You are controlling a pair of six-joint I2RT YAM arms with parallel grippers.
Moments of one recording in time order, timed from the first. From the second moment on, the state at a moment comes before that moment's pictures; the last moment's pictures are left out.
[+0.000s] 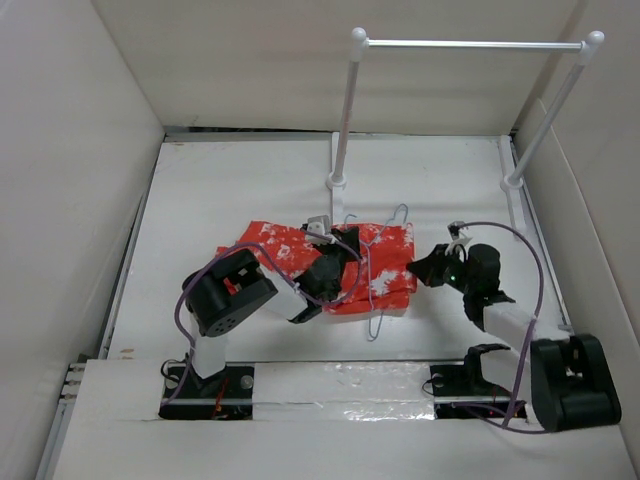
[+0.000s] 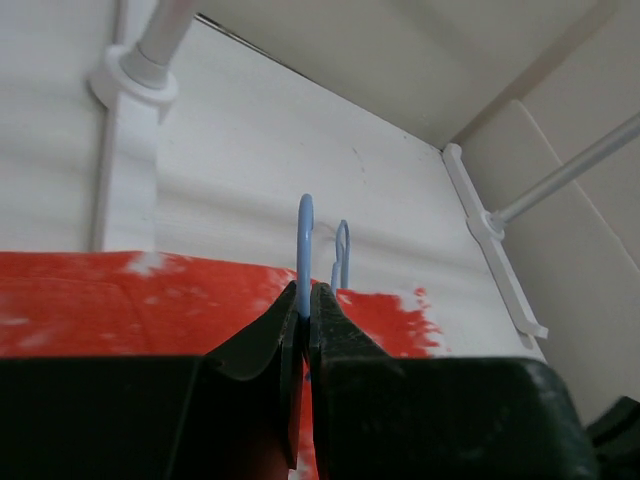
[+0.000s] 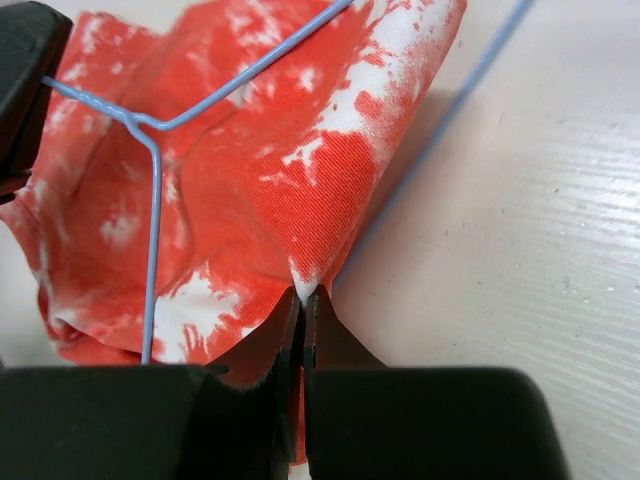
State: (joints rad) left arm -1.02 1.89 0.70 1.23 -0.74 -0.64; right arm 0.10 1.14 0.21 0.50 -0.55 0.40
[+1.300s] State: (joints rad) left arm -0.96 1.56 0.44 1.17 -0.63 -0.38; right arm -0.14 0.85 0.33 0.07 -0.54 0.34
